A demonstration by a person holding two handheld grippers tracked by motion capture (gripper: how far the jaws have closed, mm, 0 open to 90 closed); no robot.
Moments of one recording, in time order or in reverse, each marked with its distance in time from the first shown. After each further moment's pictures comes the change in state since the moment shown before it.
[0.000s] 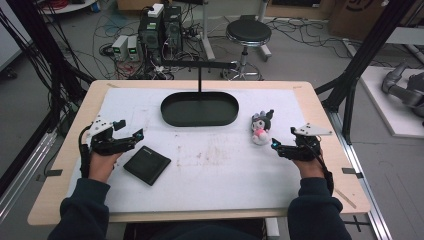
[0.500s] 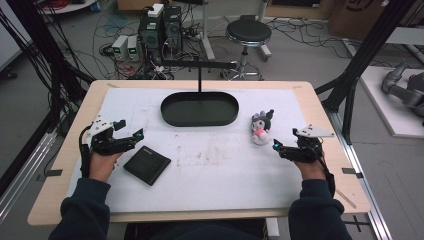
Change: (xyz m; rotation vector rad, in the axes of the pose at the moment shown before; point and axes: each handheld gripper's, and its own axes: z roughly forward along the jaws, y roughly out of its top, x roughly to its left) left arm 0.000 0.000 0.001 0.001 0.004 -0.004; right arm 0.000 -0.004 -0.004 -0.003 -0.019 0.014
